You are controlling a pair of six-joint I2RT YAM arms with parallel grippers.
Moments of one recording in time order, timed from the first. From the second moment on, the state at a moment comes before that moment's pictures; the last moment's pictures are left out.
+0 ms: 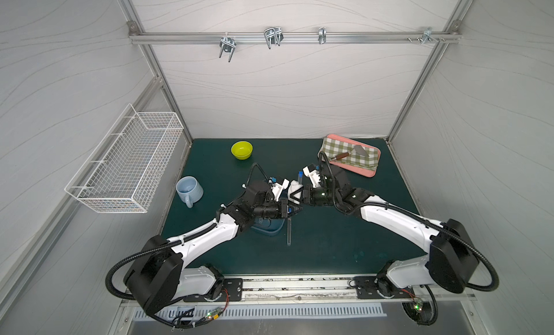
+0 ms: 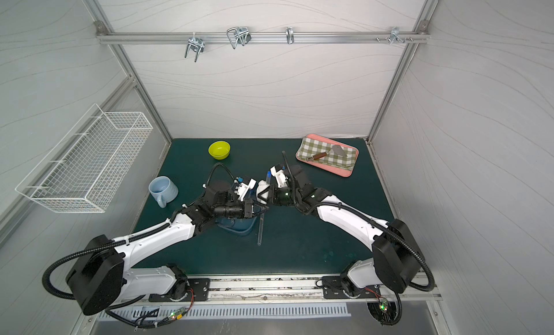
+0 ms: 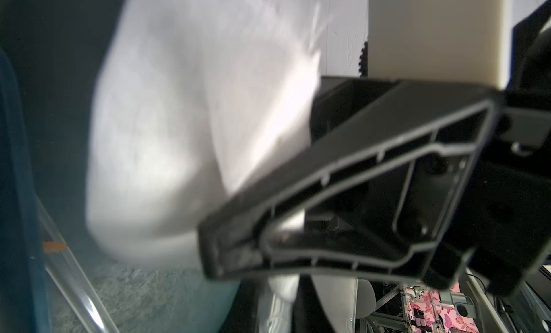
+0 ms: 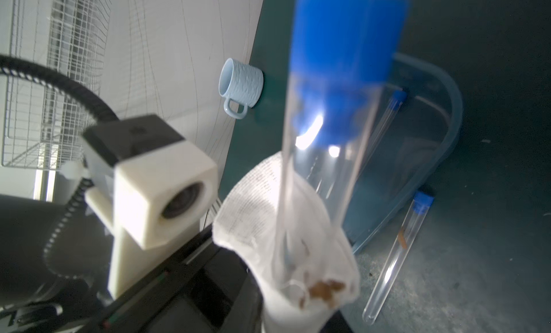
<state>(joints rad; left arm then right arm) -0.64 1.27 0.68 0.12 0.66 -0.81 0.73 1.41 0.98 -0.12 -0.50 0.76</state>
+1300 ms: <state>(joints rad) -0.58 1.12 0.62 0.11 0.58 -0.84 0.72 1.39 1.01 -0.20 -0.52 0.67</state>
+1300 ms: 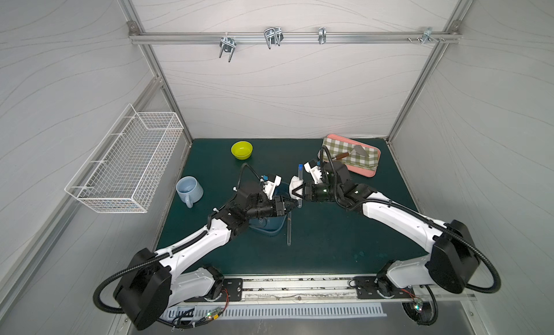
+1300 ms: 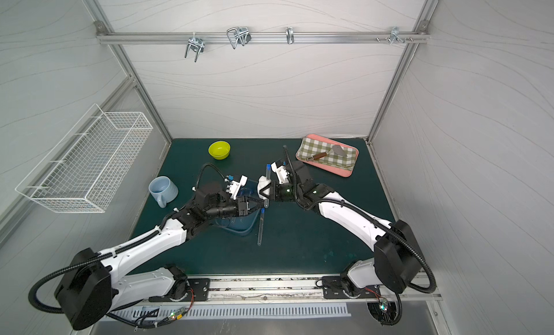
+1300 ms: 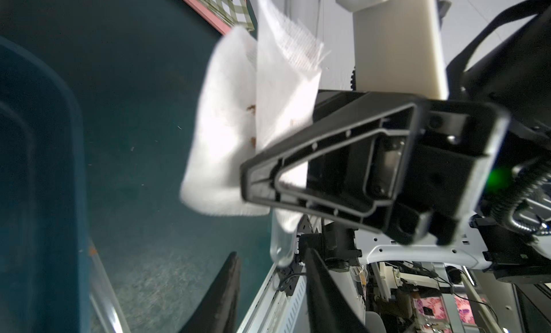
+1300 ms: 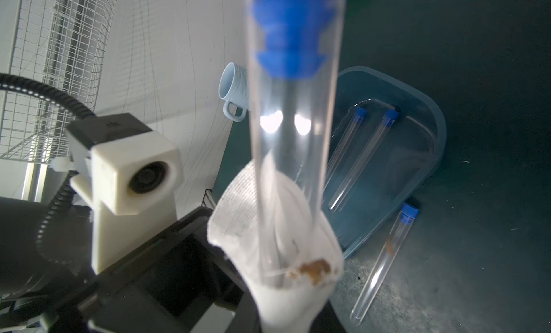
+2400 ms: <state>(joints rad) -0.51 1.28 0.79 0.07 0.71 -0.78 0.90 1.30 0.88 -0.22 -0.53 0.70</state>
